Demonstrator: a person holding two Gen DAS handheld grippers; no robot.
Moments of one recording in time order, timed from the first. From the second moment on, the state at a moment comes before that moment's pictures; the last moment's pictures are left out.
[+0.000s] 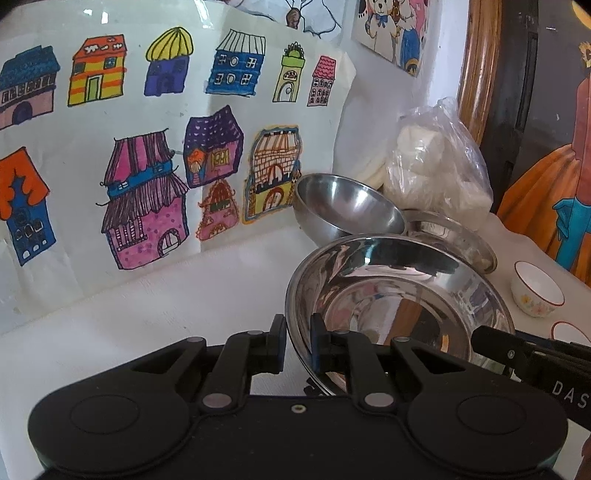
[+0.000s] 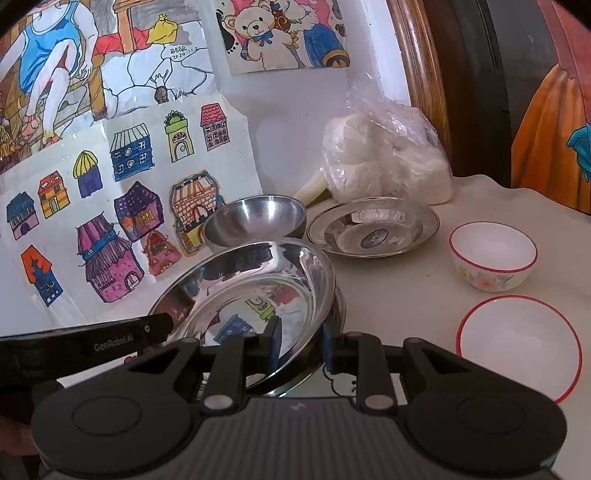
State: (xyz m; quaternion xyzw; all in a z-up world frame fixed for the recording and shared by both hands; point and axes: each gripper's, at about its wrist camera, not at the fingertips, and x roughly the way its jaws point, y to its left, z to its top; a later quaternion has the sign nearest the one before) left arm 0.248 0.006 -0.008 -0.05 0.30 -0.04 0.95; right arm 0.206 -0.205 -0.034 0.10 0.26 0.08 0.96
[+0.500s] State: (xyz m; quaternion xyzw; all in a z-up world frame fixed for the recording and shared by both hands) left arm 0.245 0.003 -0.007 -0.04 0.30 -0.04 0.95; right arm 0.203 -0.200 -0.030 0.08 0.26 0.08 0.96
